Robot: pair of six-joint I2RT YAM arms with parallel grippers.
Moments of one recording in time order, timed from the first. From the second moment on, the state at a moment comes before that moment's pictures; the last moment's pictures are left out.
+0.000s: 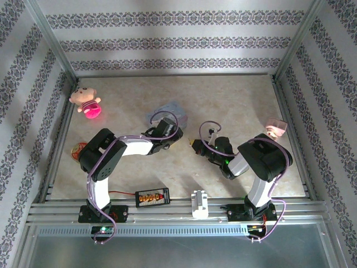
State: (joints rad) left arm -0.66 1.89 0.97 0.16 -0.04 -1.14; right arm 0.49 1.78 0.32 1.11 -0.30 0.92
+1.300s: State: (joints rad) left arm -0.66 1.91 0.81 0.51 0.10 -1.01; right arm 0.49 1.79 0.30 1.14 -0.37 0.93
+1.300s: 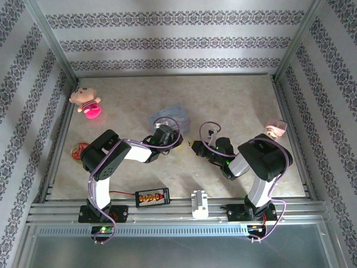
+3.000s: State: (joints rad) left arm -0.81 1.98 1.21 -0.25 -0.33 -0.94; right arm 0.28 1.72 0.16 1.23 -0.51 0.98
